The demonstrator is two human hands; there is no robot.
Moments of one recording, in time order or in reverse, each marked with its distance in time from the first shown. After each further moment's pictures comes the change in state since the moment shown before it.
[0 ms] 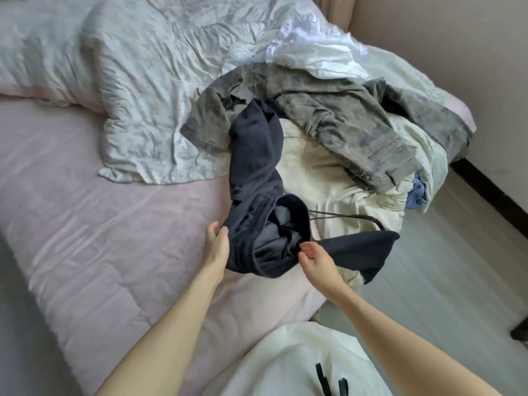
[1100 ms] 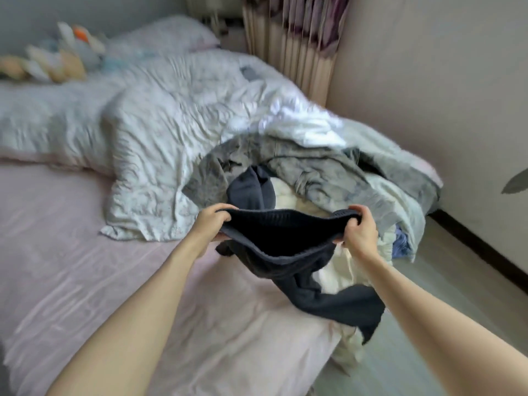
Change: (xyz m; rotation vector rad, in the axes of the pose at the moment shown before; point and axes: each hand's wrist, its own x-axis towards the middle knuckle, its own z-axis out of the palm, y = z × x) left_hand 0.003 0.155 -0.030 0.023 -0.246 0.362; right_hand 0.060 -0.099 -0.128 0.390 0.549 0.026
